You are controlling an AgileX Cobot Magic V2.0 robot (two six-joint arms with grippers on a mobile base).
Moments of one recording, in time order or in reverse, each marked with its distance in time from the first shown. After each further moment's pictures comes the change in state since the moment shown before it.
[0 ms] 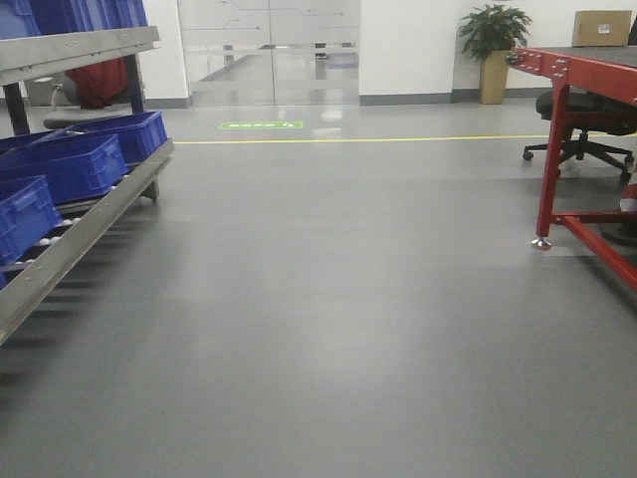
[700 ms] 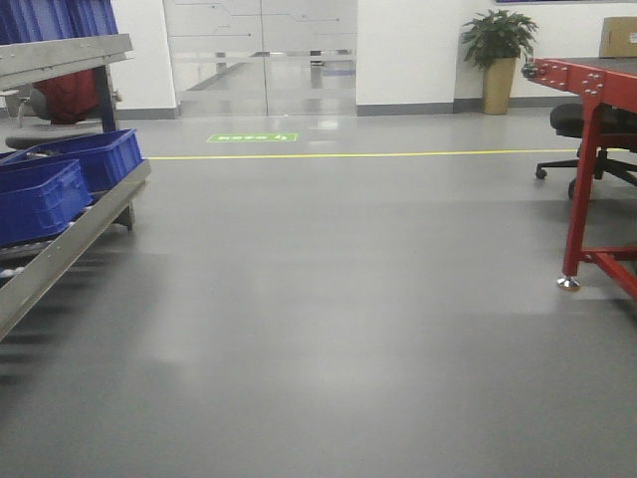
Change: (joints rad) left arm 0.000 0.000 0.000 0.000 0.000 0.000; right arm 0.000 0.000 0.000 0.000 0.000 0.000
